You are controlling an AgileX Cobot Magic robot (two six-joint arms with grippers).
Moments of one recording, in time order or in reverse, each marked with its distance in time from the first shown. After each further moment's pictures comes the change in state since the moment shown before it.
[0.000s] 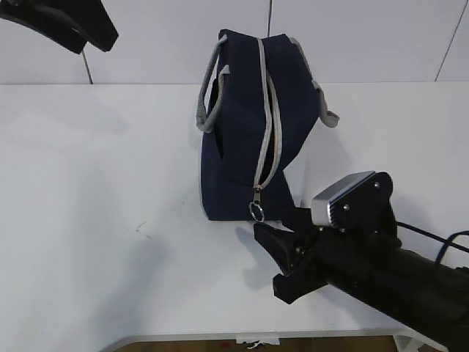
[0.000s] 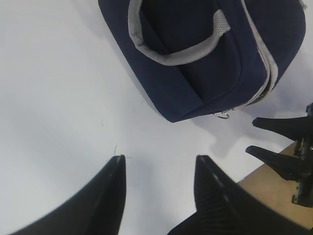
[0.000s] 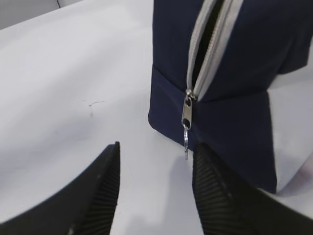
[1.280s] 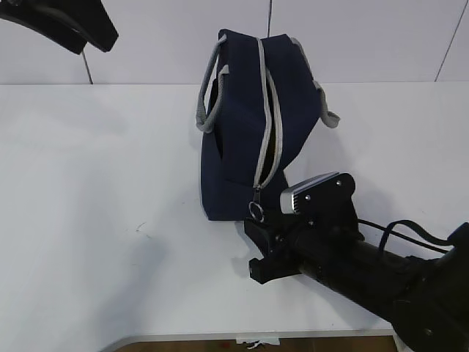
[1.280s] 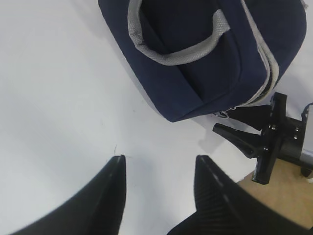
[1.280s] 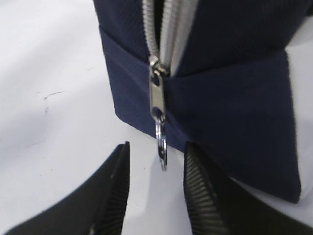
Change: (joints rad) left arm 0.000 0.000 0.000 0.000 0.002 -0.002; right arm 0.000 0.208 -0.155 0.067 0.013 0.037
